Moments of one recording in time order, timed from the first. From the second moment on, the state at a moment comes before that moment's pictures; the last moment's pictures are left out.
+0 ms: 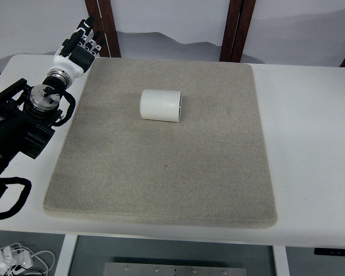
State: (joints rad) left arm -1.00 0.15 -0.76 -0.31 -0.42 -0.26 -0.10; right arm 0.01 0.00 -0.01 0.19 -0.03 -0.01 -0.03
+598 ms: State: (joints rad) left arm -1.00 0.17 -0.76 -0.30 -0.42 -0.31 -0.10; right arm 0.01 0.00 -0.01 0.19 -0.03 -0.01 -0.03
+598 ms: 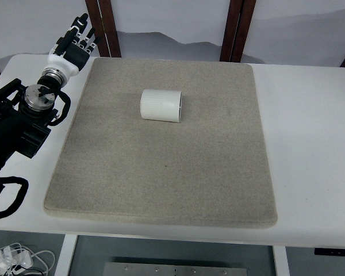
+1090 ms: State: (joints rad) left arm -1.04 0.17 -0.73 -0.34 -0.06 -0.41 -0.10; right arm 0.01 0.00 -0.01 0.19 -0.03 -0.01 -0.03
